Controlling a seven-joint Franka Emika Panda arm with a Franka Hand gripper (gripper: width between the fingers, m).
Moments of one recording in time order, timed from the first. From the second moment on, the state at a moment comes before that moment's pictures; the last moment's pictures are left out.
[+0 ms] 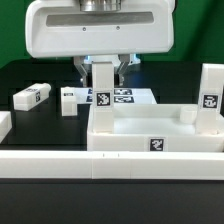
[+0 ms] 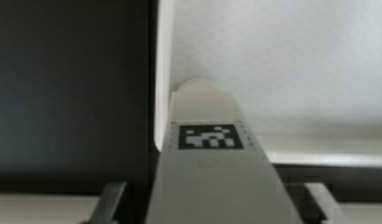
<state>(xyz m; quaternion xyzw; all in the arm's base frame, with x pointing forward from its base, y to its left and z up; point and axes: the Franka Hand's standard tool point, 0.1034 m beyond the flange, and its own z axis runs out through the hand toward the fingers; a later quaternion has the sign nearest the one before) 0.577 -0.057 0.098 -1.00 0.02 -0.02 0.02</state>
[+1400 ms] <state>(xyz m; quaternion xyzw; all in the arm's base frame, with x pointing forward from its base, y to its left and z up) 0.577 -0.051 0.097 -0.85 0.53 0.00 0.05</state>
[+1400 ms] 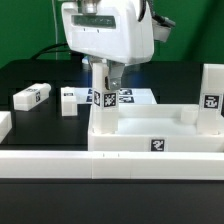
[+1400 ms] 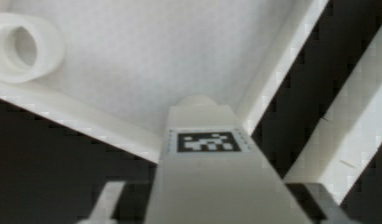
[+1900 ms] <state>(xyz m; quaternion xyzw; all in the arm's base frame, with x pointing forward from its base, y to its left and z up) 0.579 -0.050 0.096 -0.94 0.33 -0.01 0.04</state>
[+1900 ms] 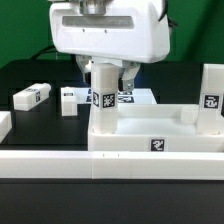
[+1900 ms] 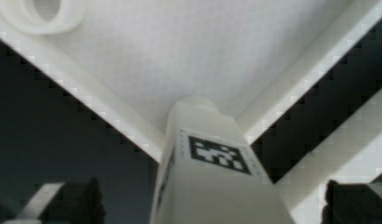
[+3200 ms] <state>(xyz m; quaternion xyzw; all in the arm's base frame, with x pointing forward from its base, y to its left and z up) 0.577 -0.056 0.094 -0.98 -0.18 -0.01 0.00</state>
